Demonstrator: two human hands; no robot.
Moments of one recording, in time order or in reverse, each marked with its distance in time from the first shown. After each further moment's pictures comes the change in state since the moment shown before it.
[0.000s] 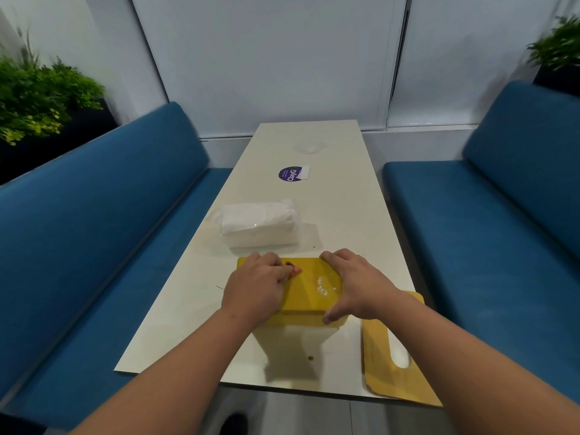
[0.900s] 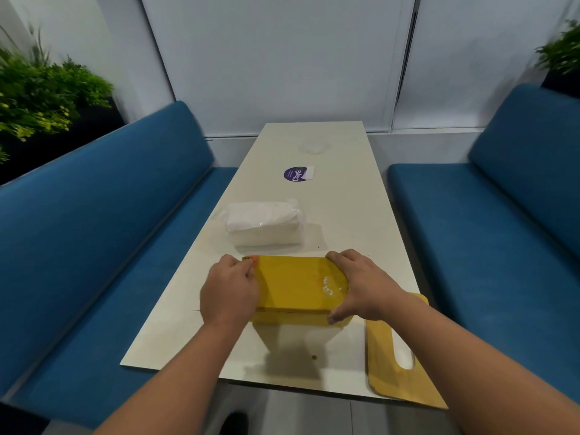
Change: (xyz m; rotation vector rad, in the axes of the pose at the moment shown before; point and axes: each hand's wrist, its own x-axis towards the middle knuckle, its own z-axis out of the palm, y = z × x) left_hand -0.023 -0.025 -0.002 -0.022 0.243 -0.452; right_hand -0.002 0.000 0.000 0.022 0.017 -0.007
